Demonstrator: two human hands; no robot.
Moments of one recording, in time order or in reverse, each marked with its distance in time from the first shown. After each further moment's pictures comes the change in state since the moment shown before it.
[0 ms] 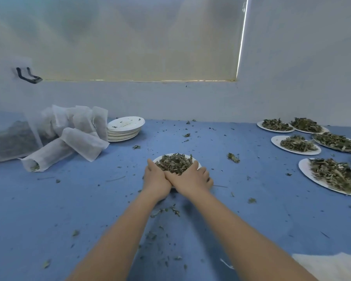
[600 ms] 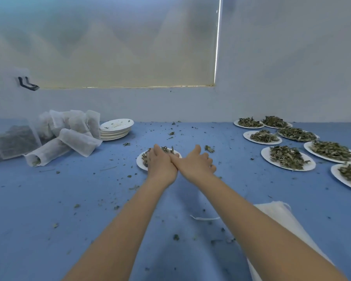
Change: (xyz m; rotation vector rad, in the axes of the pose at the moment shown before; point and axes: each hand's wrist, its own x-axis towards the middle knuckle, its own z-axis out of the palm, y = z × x) left_hand -0.092 0.060 0.007 -0.104 0.104 0.186; right_hand -0.072 0.027 -0.079 0.104 0.063 -0.036
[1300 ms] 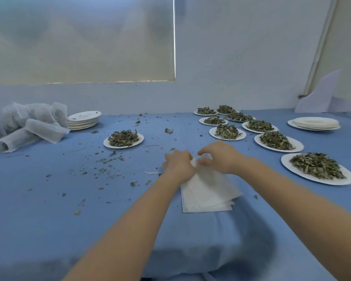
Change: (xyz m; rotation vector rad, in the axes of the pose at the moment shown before) left_hand -0.137 0.052 0.097 0.437 -0.315 0.257; right_hand -0.107 0.152 -0.138 -0.596 -0.092 -0.324
